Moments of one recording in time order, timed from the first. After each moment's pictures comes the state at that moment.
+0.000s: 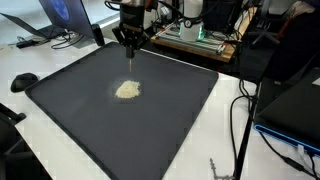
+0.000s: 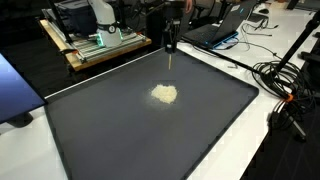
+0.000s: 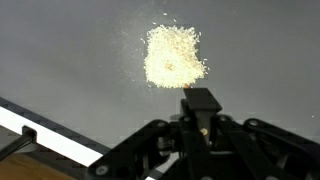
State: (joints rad) arm 0.03 0.12 0.04 -2.23 -0.35 2.50 -0.06
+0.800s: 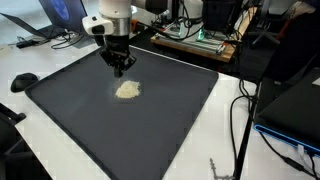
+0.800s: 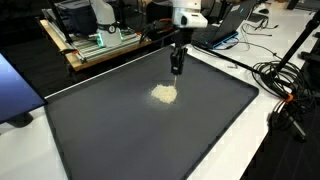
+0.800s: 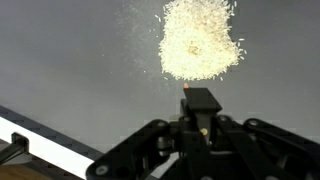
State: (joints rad) arm 0.03 0.39 -0.01 -1.98 -0.36 2.50 -0.06
